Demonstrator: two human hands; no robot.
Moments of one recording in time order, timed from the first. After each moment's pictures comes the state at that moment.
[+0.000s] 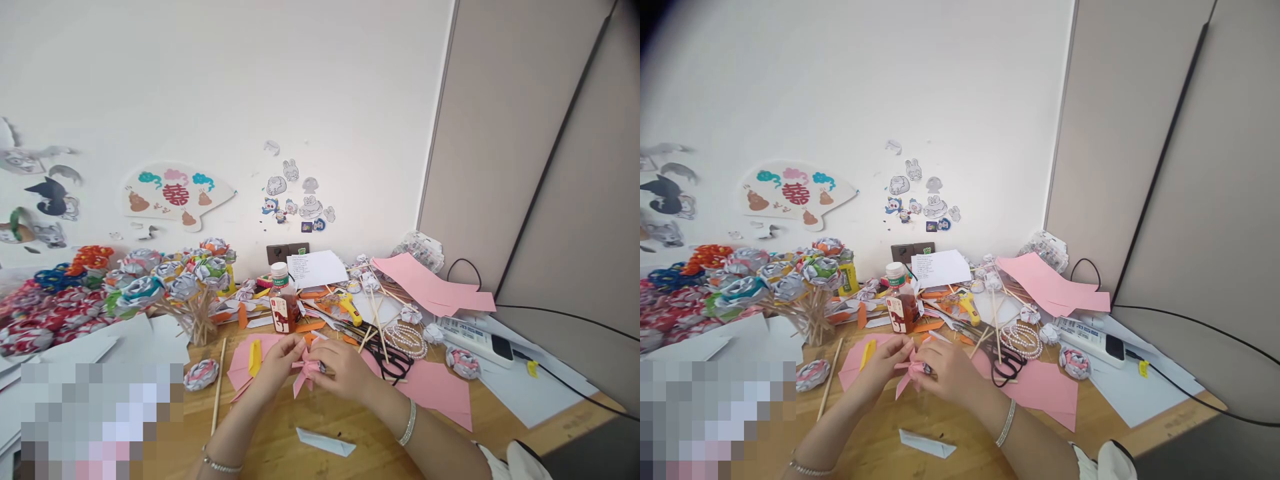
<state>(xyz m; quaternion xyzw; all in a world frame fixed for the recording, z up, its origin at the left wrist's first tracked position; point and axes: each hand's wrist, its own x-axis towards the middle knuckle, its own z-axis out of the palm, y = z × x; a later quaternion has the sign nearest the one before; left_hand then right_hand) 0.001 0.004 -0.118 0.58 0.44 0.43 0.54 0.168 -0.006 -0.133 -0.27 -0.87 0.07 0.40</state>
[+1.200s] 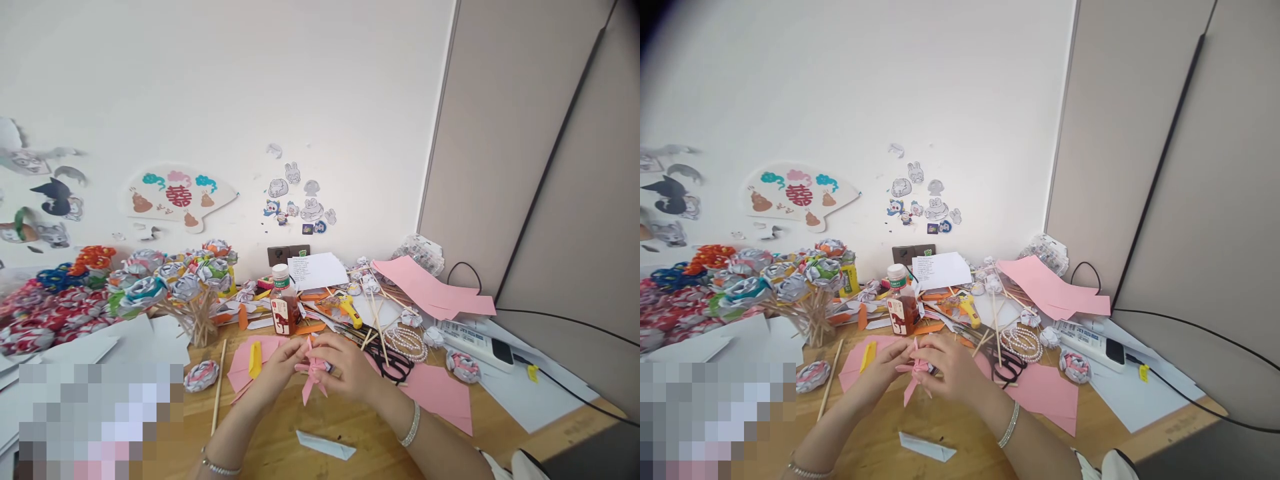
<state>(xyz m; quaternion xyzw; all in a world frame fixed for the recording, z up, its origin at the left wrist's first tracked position) 0.000 -0.002 -0.114 0.61 0.40 0.41 0.55 0.176 -0.007 -0.123 -0.24 -0.87 0.05 0.43</state>
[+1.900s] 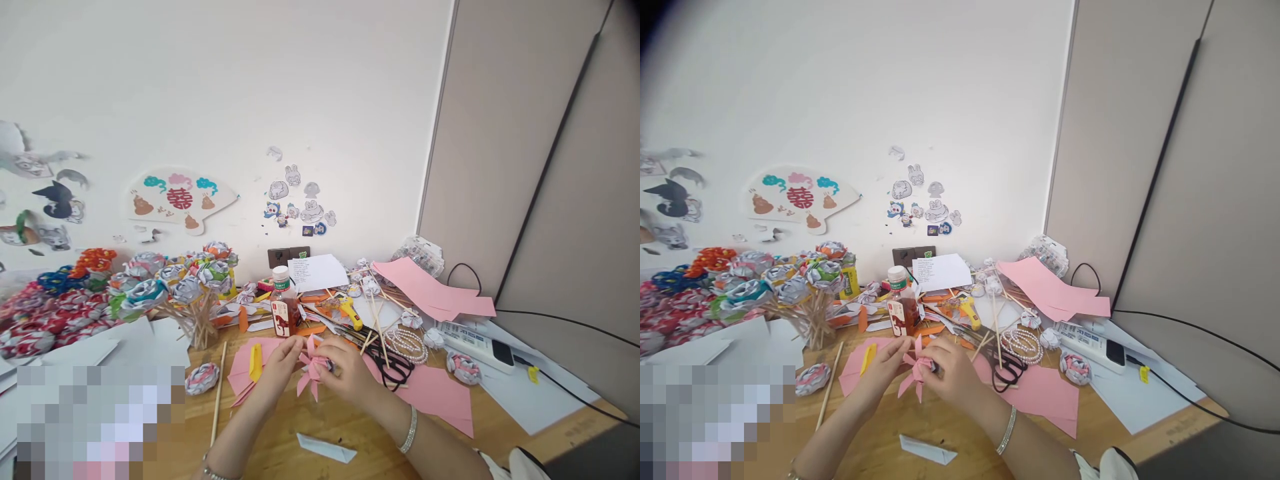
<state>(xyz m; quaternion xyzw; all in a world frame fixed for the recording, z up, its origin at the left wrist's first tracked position) 0.004 0.000 -0.113 0.58 0.43 0.47 0.51 0.166 -0.008 -0.132 -0.29 -0.81 0.10 0.51</state>
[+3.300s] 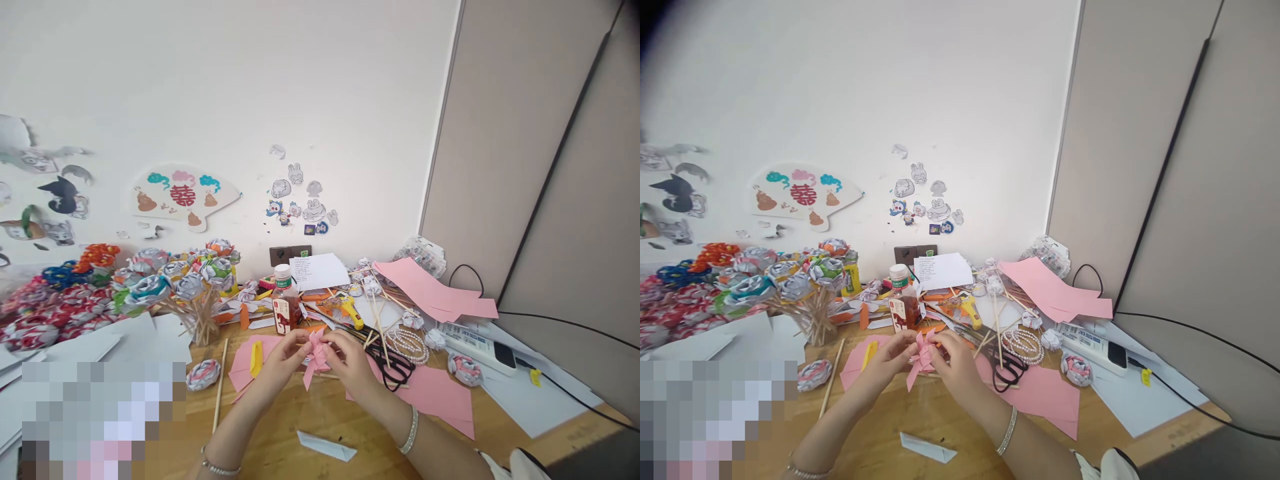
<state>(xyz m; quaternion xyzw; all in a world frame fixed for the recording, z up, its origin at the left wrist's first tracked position) 0.001 -0.002 -0.105 0.59 0.40 0.45 0.53 0.165 -0.003 -0.137 -0.35 -0.75 0.16 0.54</state>
